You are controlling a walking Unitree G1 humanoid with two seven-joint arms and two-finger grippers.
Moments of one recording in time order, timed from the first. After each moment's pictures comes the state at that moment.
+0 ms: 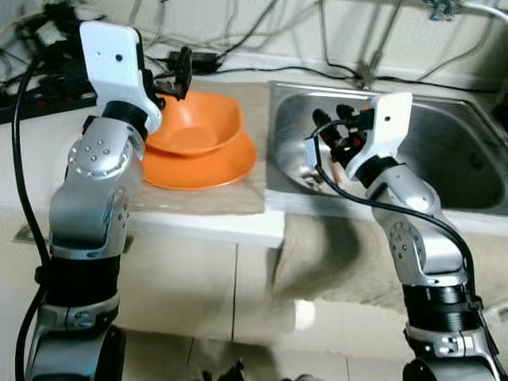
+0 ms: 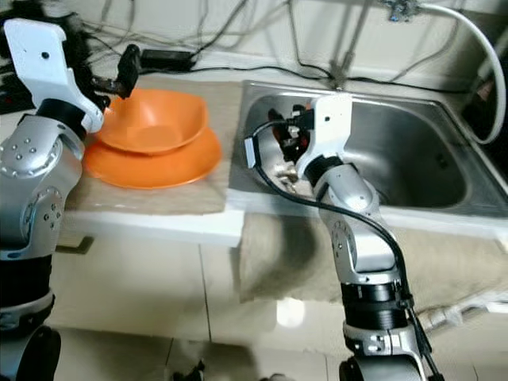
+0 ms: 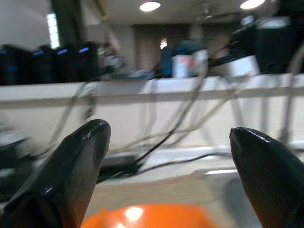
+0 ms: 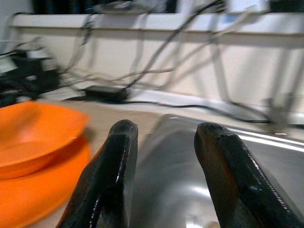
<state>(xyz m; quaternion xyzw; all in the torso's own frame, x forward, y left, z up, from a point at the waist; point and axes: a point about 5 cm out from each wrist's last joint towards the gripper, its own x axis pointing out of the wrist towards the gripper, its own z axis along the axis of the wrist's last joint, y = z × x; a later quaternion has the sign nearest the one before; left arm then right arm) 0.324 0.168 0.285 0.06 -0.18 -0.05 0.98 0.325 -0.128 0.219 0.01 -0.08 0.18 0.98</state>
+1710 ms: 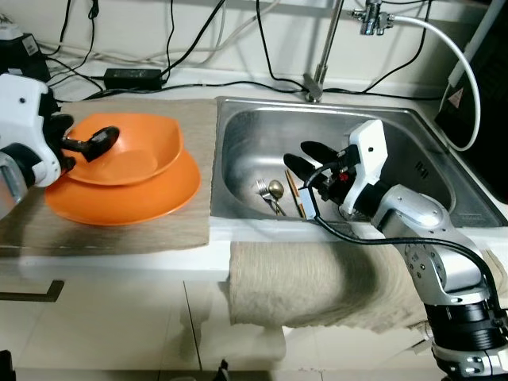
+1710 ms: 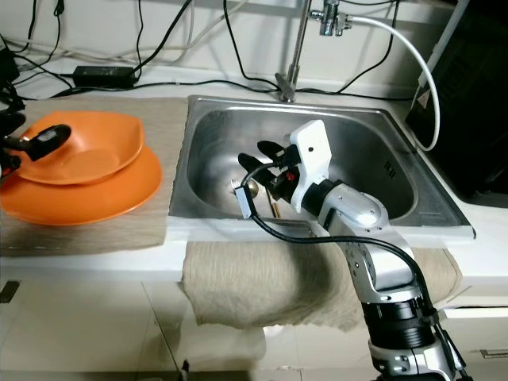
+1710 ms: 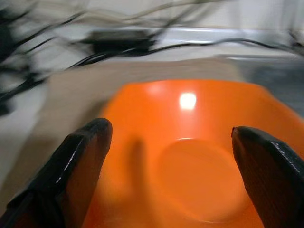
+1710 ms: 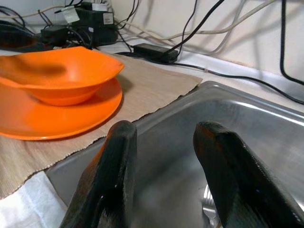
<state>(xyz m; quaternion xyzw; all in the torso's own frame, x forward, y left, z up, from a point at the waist) 0.292 0.315 0.246 0.01 0.10 -0.03 0.99 0.299 -0.122 0.198 -0.02 -0.01 0.39 0.92</state>
